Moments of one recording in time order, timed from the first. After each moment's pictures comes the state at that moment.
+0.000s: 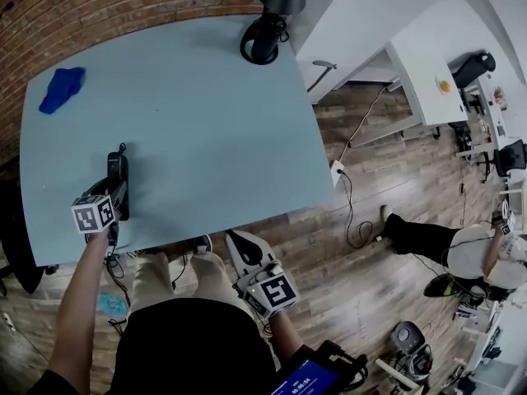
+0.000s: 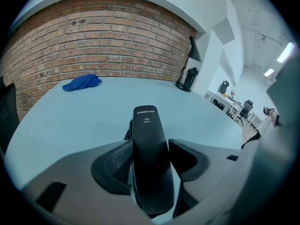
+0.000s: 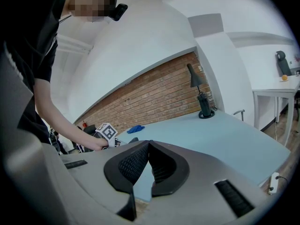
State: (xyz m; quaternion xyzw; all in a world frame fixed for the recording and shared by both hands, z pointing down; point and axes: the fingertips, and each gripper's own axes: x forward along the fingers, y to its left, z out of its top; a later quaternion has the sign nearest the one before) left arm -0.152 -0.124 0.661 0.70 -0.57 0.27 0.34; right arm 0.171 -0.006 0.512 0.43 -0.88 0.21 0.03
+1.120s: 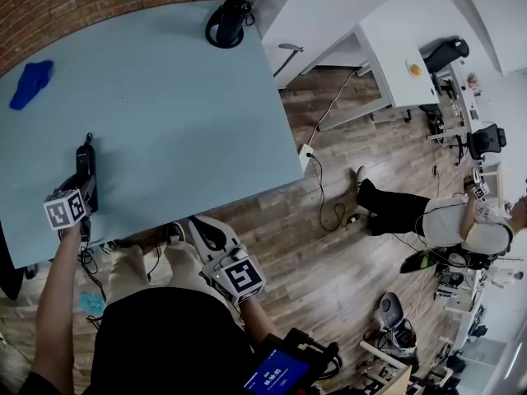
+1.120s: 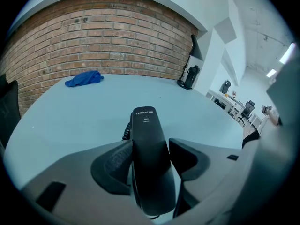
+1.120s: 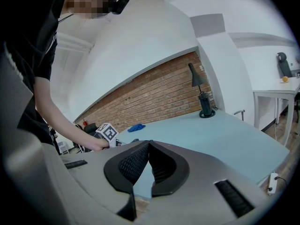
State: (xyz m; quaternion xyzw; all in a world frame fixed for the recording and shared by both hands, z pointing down) left arm -0.153 -0.113 0.673 0.69 -0.58 0.27 0.35; right arm 0.162 0.000 0.511 0.42 -0.88 0.20 0.03
